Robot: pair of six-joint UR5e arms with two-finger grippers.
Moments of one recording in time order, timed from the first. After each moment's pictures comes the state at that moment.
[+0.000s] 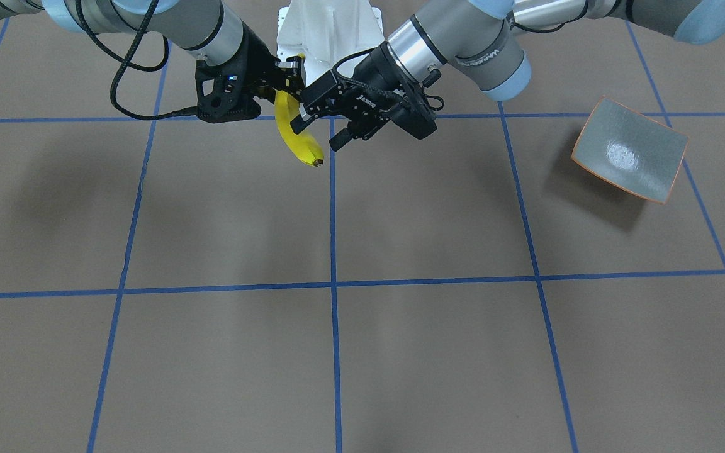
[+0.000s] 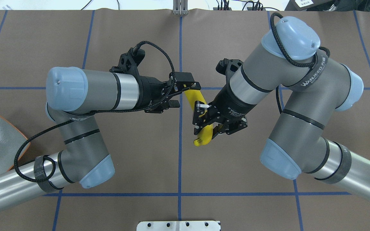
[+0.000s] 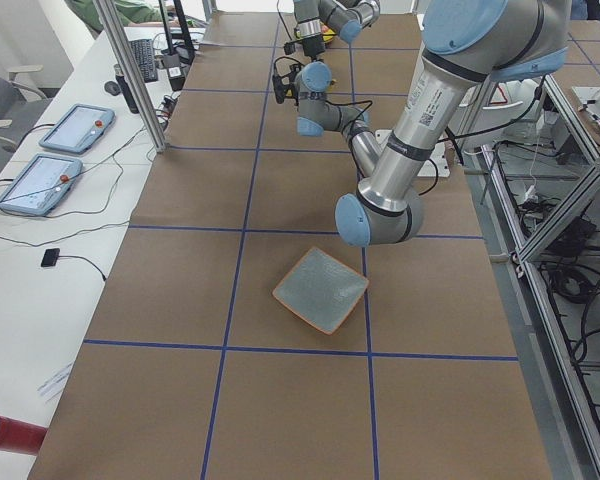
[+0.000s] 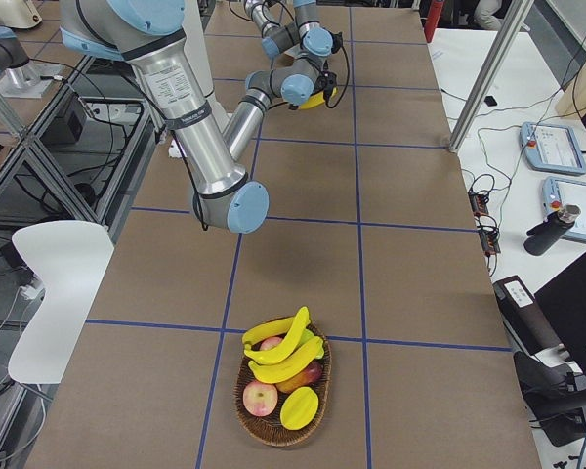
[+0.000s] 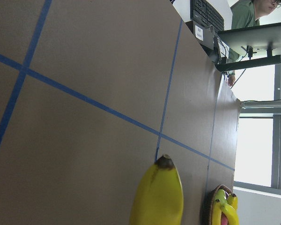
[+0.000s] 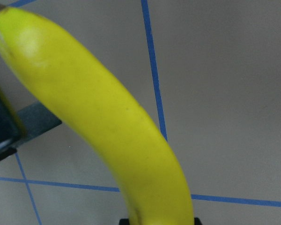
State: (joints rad) left arm -0.55 -2.20 -1.71 -2.48 -1.84 -1.82; right arm 0.66 -1.00 1.95 -1.51 2.40 1.41
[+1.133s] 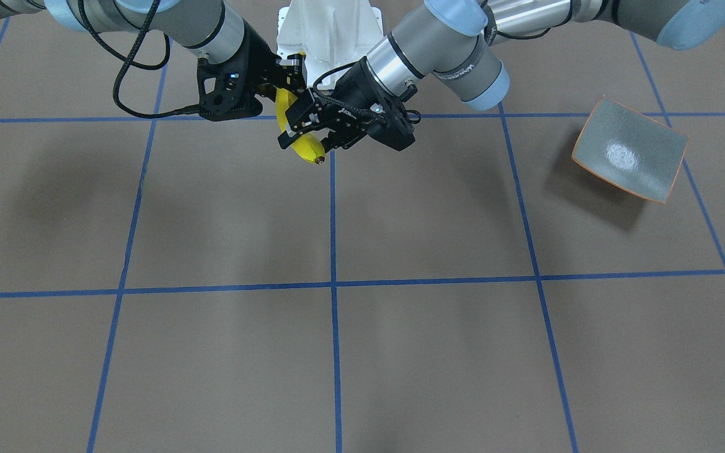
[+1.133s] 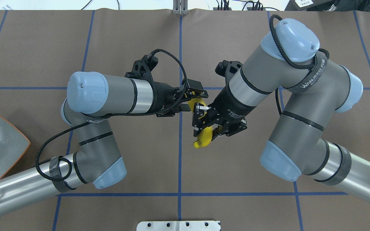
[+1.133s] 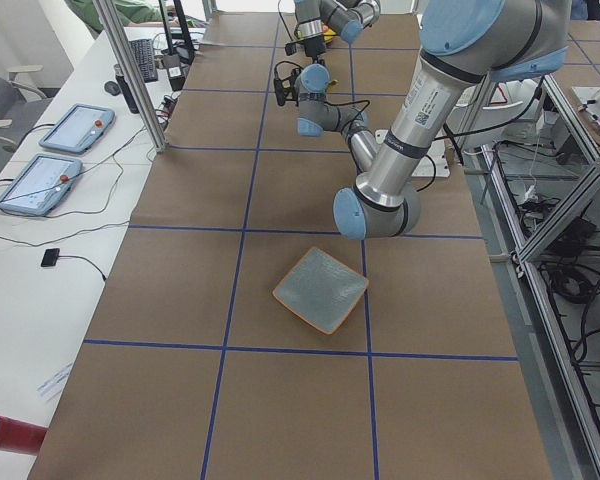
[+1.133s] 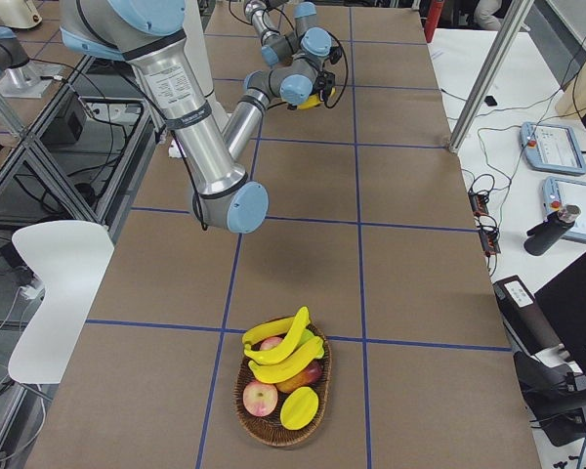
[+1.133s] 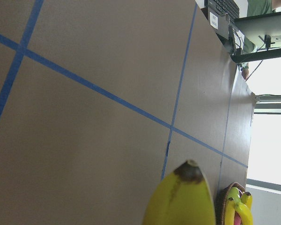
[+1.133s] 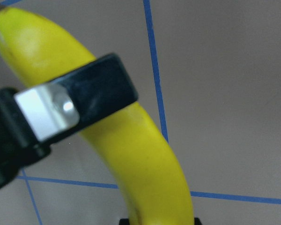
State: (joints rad) left arm -0.53 -2.24 -1.63 -2.49 -1.84 -1.82; right arm 0.65 -1.00 1.95 -1.51 2.40 1.41
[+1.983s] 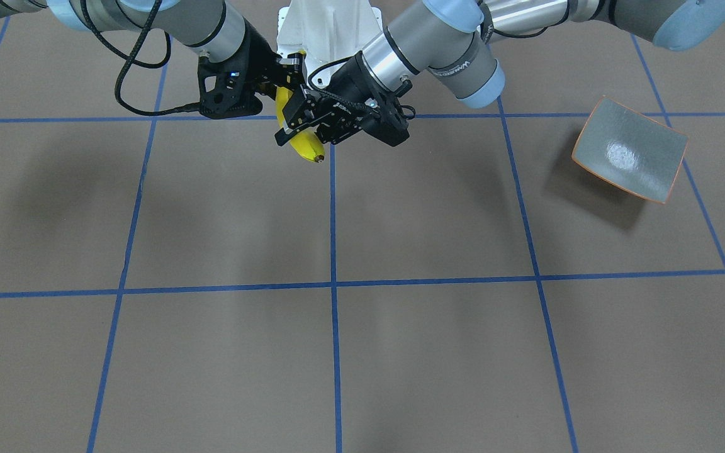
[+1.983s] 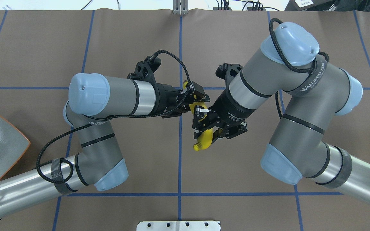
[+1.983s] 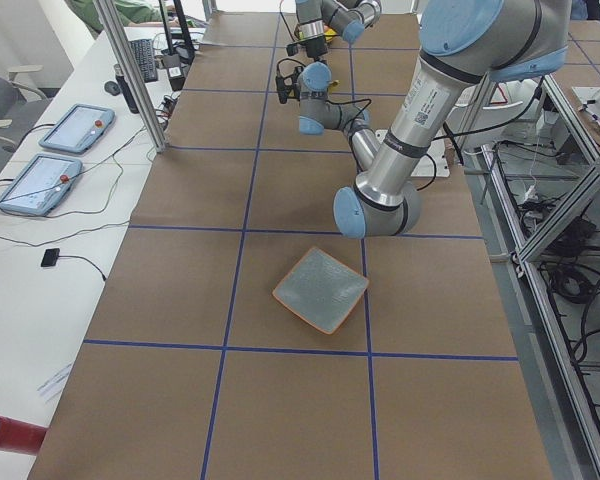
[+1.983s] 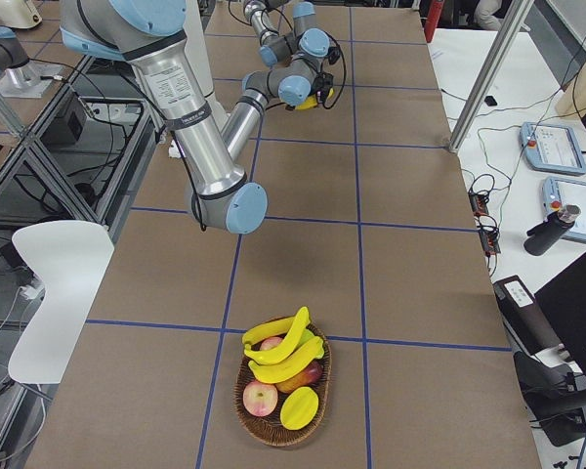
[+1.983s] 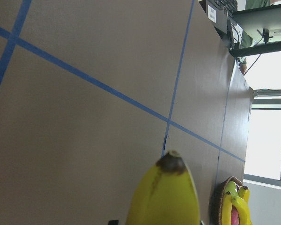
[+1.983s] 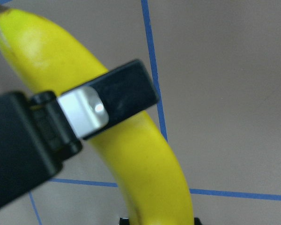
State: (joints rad) left arm -0.52 -2.25 -1.64 -2.49 -1.84 -1.82; right arm 0.64 -1.01 1.96 -1.51 2.39 1.42
